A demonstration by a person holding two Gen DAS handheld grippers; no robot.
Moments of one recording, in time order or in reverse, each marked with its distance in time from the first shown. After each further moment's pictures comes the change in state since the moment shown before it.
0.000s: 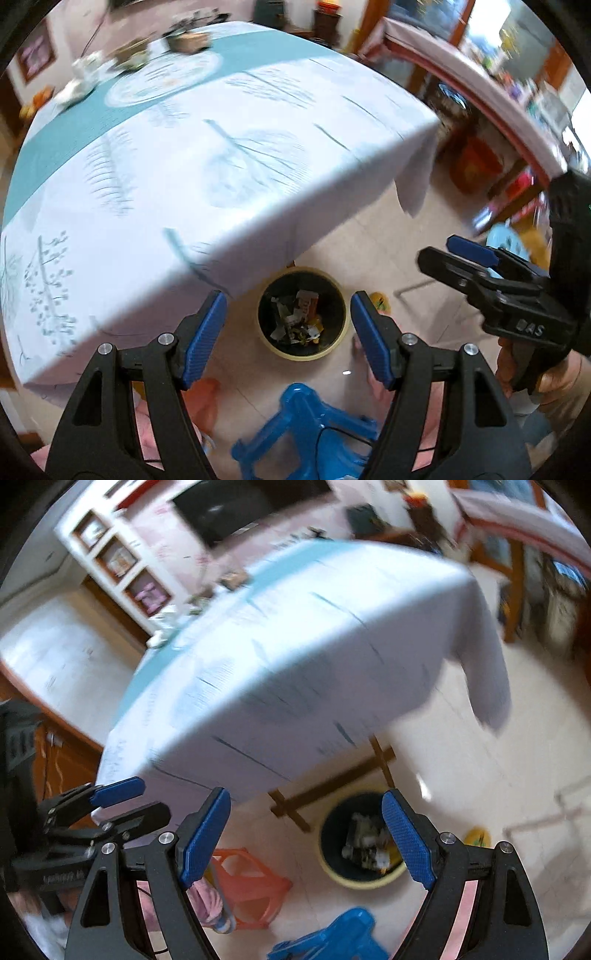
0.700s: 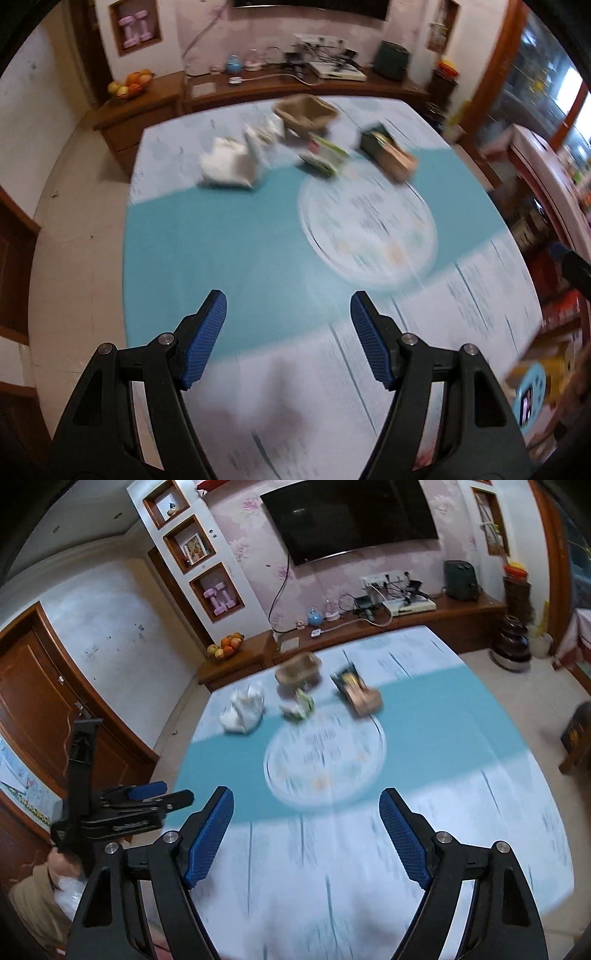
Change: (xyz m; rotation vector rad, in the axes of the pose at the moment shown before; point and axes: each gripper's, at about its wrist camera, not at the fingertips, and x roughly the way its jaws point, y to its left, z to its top) left arm -0.048 0.266 0.225 -0.281 -0.107 0.241; right arm 0.038 0.195 0.299 -0.250 -0.053 0.118
